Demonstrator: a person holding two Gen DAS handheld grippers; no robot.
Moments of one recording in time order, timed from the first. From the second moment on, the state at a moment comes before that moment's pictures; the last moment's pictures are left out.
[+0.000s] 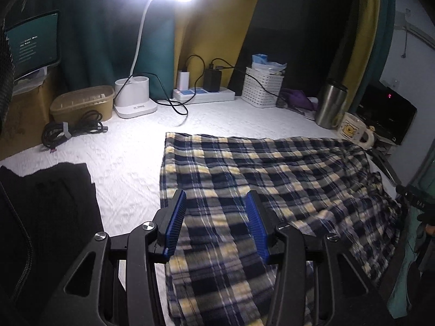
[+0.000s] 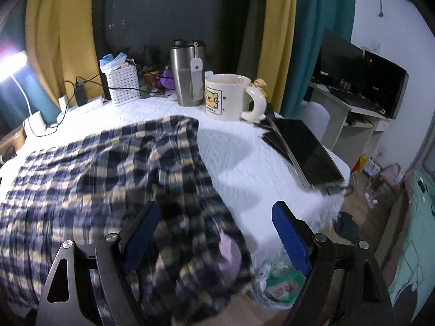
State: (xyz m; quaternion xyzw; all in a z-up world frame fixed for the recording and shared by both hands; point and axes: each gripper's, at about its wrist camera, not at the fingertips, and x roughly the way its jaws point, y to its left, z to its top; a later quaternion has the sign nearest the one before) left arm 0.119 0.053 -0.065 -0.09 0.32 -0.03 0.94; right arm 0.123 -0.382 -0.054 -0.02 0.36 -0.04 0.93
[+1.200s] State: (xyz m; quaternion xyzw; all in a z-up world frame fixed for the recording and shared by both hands) left arm 0.051 0.027 -0.082 -0.10 0.32 -0.05 0.94; right arm 0.015 -0.332 -0.120 -0.08 0.38 0.02 0.92
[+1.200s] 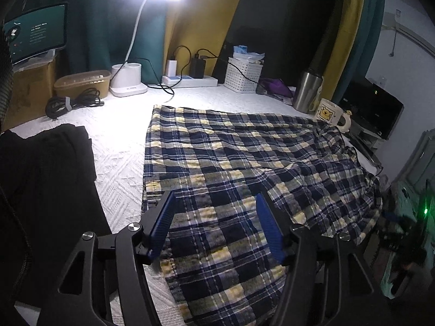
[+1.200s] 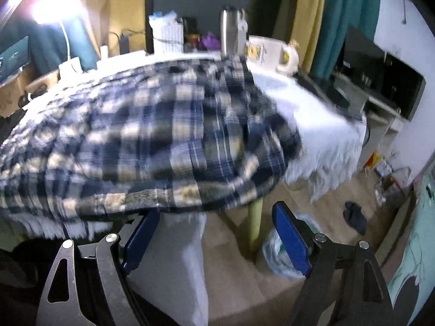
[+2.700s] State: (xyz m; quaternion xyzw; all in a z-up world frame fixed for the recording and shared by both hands) left arm 0.058 0.017 -0.085 -0.10 0.34 -0.08 0.93; right arm -0.003 -0.276 -0.164 -0.36 0.32 0.09 0.87
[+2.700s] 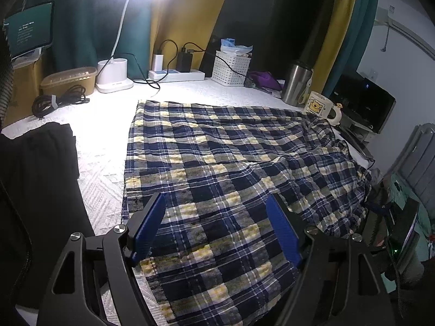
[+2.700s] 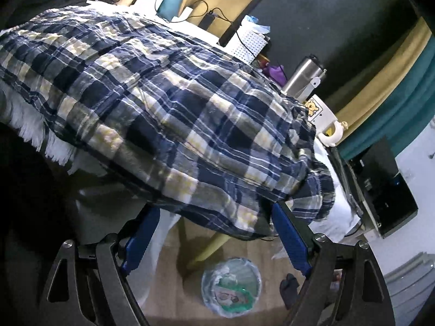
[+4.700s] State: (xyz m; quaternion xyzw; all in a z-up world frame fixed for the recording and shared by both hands) left arm 0.060 0.012 -0.070 0.00 0.31 -0.05 0.95; right arm 0.066 -0.261 -0.082 -0.10 0.32 0.14 0.93
